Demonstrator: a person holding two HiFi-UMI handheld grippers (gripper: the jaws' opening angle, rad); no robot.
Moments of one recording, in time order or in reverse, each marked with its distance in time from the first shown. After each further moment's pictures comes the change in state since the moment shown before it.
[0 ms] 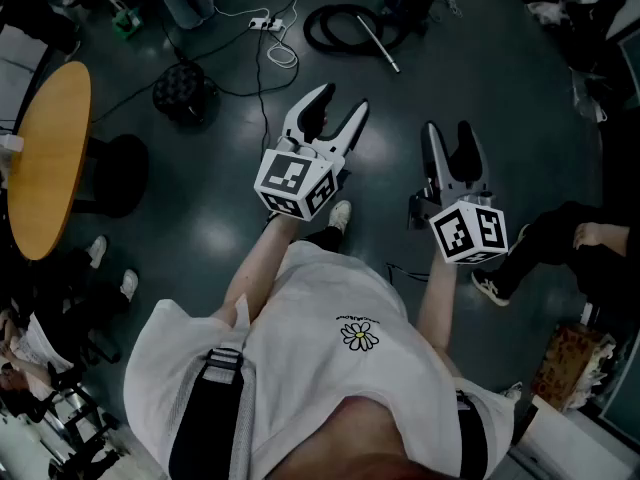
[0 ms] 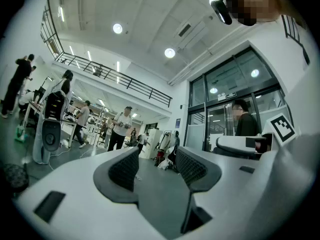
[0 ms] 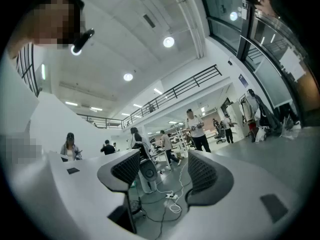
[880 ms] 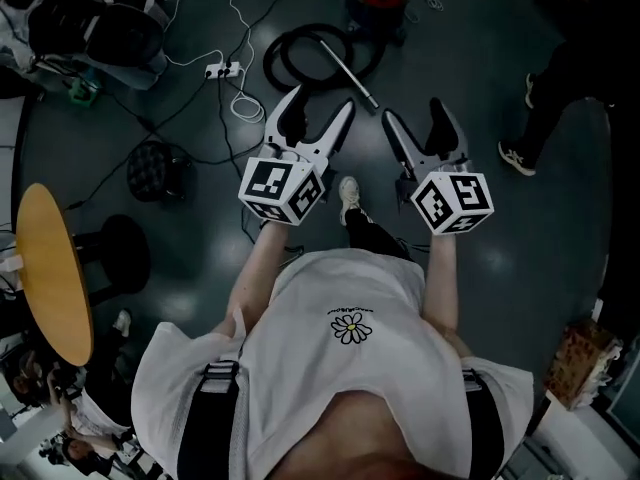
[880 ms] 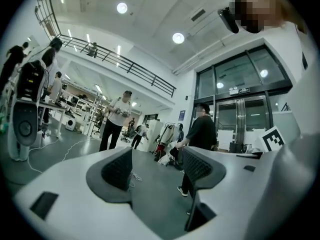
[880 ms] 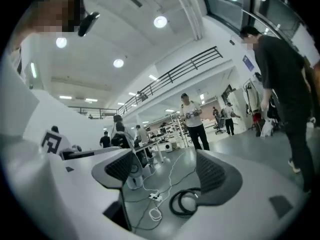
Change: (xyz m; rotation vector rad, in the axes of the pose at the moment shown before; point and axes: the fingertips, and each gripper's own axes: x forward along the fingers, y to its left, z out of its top) left arm 0.398 0.198 -0.041 -0.055 0.094 -0.042; right arm 0.396 -0.239 -0.041 0.002 0.131 0.002
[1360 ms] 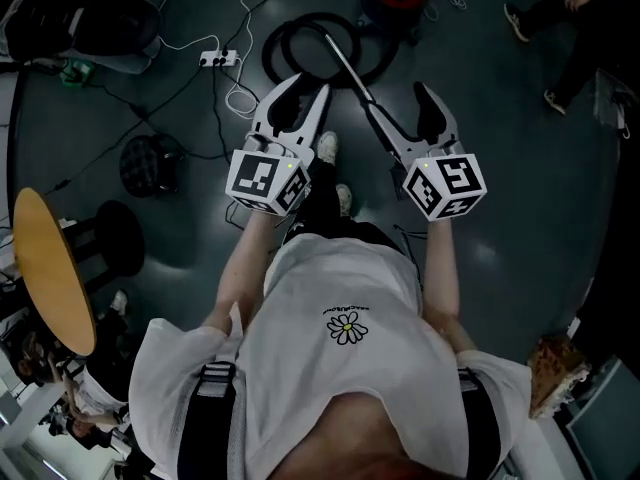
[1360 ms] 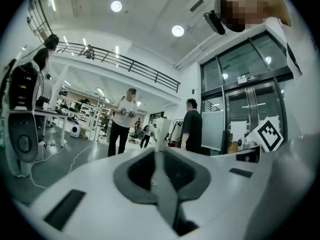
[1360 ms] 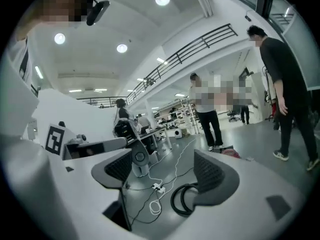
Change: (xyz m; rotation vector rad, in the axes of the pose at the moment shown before) left arm 0.162 0.122 0.021 0.065 0.018 0.072; right arm 0.200 -0.083 0.004 -0.041 0.203 0.152
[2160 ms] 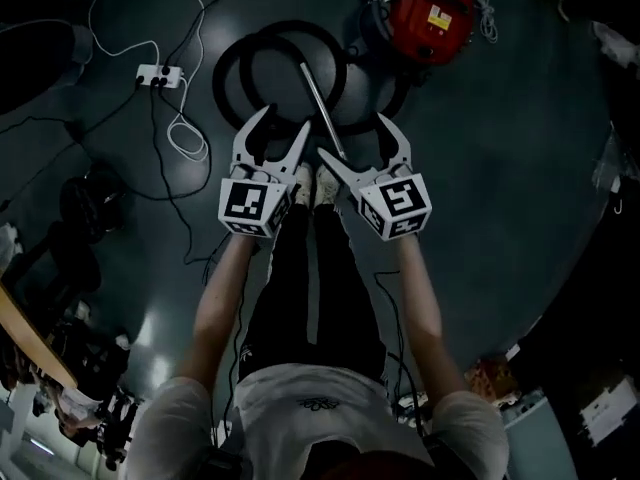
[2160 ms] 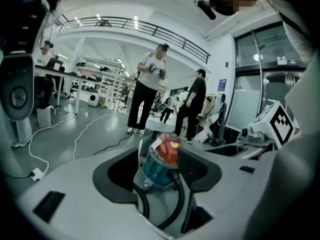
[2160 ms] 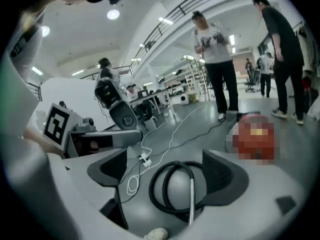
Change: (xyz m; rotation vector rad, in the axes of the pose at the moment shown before) left arm 0.355 0.302 -0.293 -0.105 0.282 0.202; right arm 0.415 -0.287 -0.203 -0.047 0.370 0.150
